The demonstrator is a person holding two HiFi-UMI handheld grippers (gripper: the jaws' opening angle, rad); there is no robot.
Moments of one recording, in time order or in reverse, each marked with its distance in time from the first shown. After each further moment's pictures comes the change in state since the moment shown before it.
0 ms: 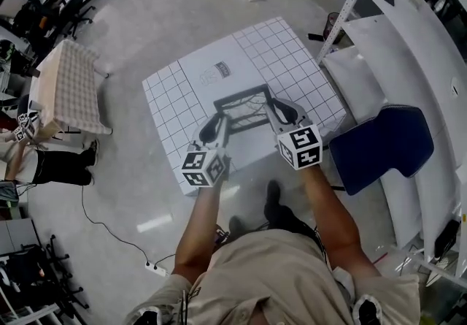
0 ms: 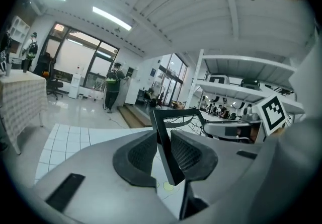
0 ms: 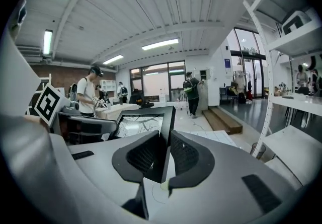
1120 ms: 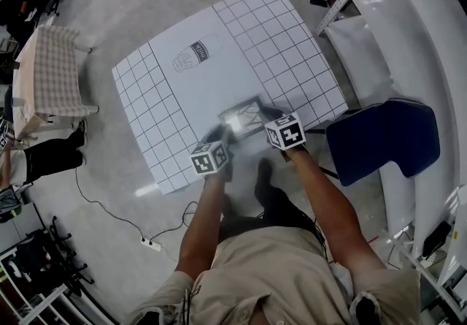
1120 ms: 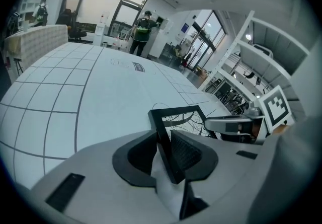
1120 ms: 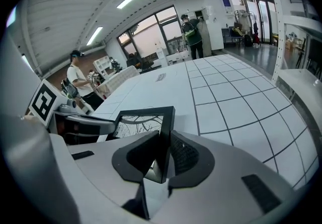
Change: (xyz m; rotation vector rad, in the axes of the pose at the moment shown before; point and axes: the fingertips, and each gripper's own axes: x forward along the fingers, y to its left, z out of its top) left arm 0.098 0.038 -0.243 -0.307 0.504 0.197; right arm 0.085 -0.075 -0.254 0.231 0.544 0.140
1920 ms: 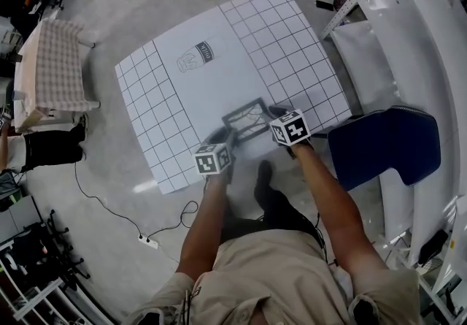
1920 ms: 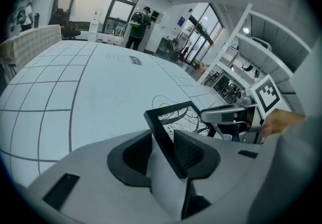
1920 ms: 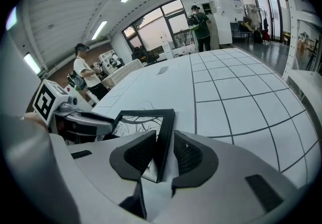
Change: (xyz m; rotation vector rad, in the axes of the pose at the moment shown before) left arm 0.011 0.004 -0.011 0.046 0.054 -0.013; right arm 0.018 -0.012 -0.003 -0.049 0.076 0.064
